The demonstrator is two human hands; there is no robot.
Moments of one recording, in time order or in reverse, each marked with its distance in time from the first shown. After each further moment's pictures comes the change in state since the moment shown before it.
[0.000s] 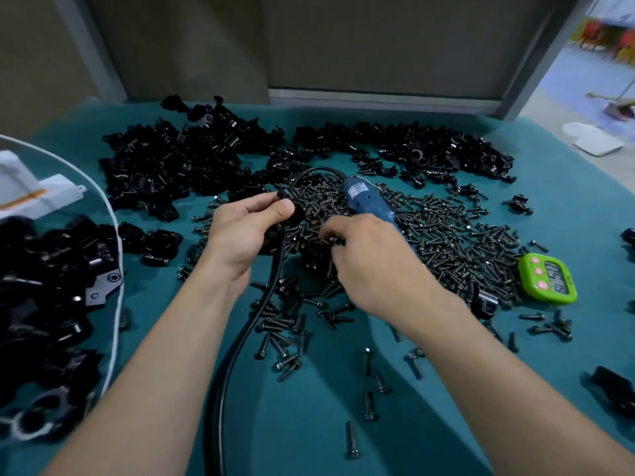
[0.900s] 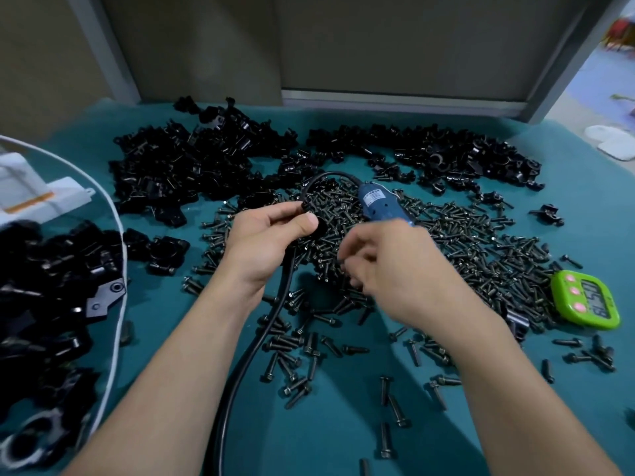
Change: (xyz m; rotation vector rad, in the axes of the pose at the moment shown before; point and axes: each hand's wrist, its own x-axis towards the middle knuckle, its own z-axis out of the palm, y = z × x) left_hand 0.002 -0.007 0.004 0.129 -0.073 0.075; right_hand 0.002 0.001 -0.017 0.223 -0.100 0.143
